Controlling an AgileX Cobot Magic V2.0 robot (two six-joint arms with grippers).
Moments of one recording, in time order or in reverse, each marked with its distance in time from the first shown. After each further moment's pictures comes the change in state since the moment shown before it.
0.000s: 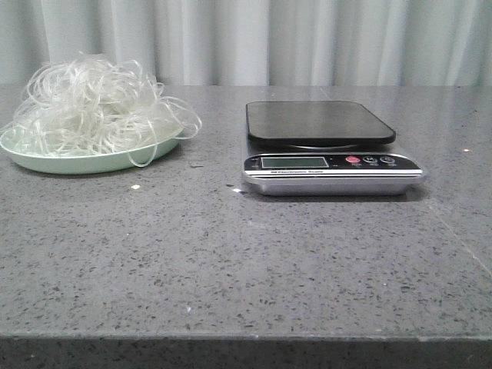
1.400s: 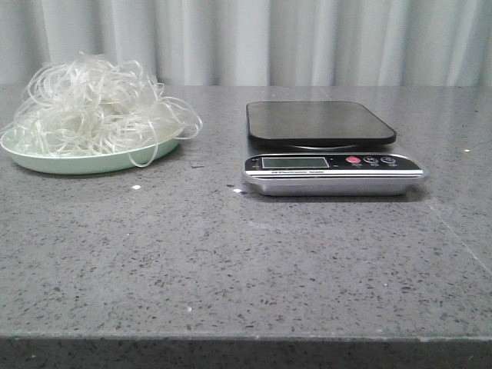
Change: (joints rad) left arm 0.000 0.000 0.000 -0.002 0.000 0.000; right arm 0.028 -0.335 0.489 -0.279 -0.223 0.326
